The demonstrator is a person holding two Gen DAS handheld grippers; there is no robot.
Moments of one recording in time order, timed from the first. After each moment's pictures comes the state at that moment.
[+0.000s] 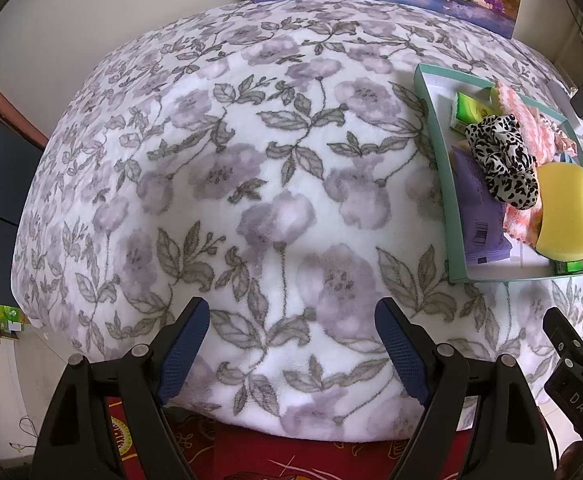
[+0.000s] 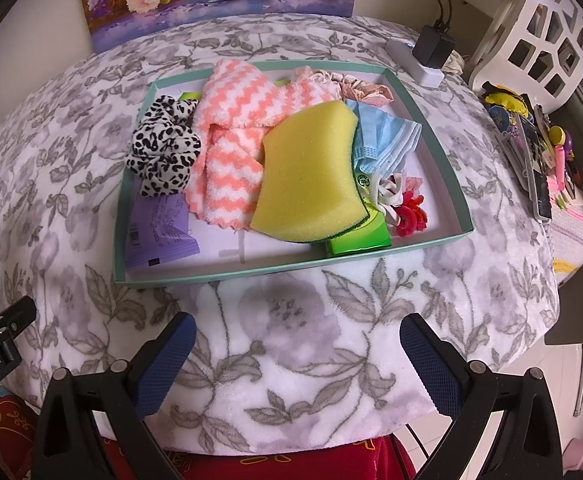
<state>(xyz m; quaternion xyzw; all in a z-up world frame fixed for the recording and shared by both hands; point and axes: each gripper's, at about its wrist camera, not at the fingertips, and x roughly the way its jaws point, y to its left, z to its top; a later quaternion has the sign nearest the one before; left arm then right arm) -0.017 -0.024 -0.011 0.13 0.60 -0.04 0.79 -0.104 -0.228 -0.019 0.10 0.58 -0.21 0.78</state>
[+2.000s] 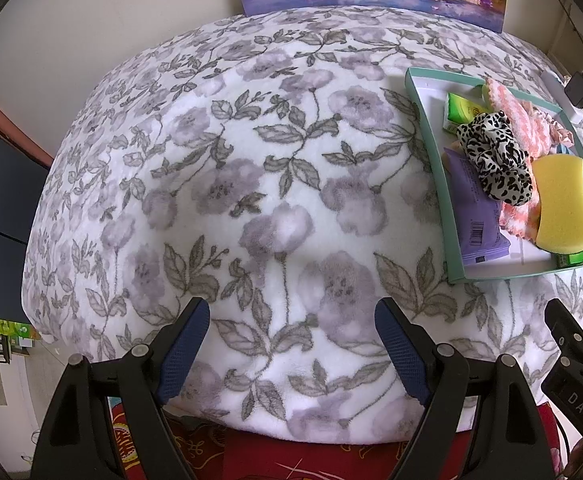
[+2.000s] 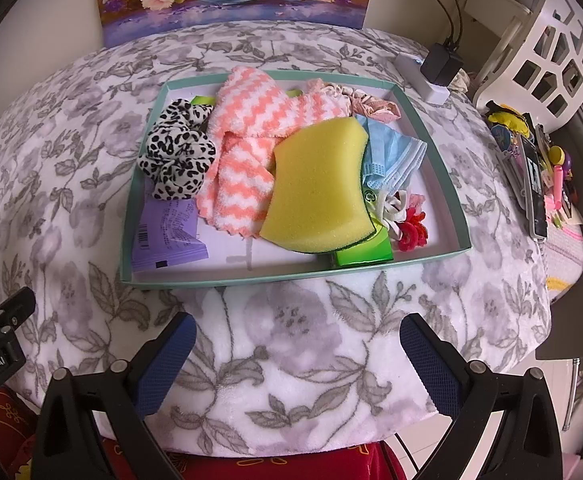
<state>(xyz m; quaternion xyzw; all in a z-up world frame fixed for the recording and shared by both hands) -0.020 -0.030 -0.005 0.16 0.58 -0.05 0.80 -0.100 -0.219 -0.012 0.07 0.58 -0.20 0.79</state>
